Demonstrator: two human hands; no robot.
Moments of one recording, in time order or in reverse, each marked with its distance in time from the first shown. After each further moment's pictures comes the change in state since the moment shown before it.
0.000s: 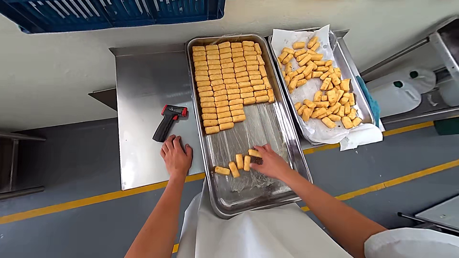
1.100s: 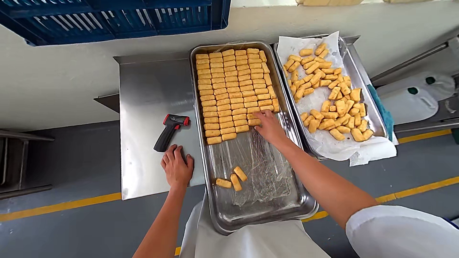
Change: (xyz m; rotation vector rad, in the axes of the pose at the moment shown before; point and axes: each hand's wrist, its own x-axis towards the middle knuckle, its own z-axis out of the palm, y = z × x) left_hand 0.001 0.003 0.000 0.006 0.027 -0.019; right_hand 0.145 -0.008 -0.082 -0.001 0.354 -0.194
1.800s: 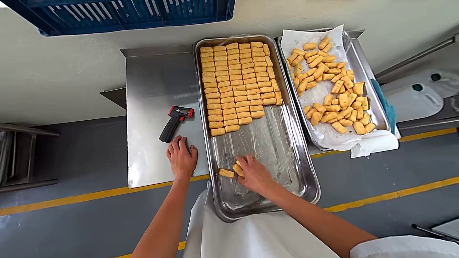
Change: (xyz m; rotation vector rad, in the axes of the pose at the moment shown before) left_hand -0.001 -0.003 0.002 0.019 -0.017 0.013; right_hand -0.167 -0.096 0.058 -0.097 -0.435 0.022
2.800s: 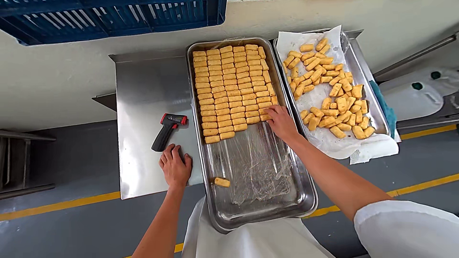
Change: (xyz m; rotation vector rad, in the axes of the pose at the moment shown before) left_hand 0.002 0.005 -0.002 -0.005 0.000 -0.019; right_hand 0.127 0.162 -0.118 -0.069 0.579 -0.139
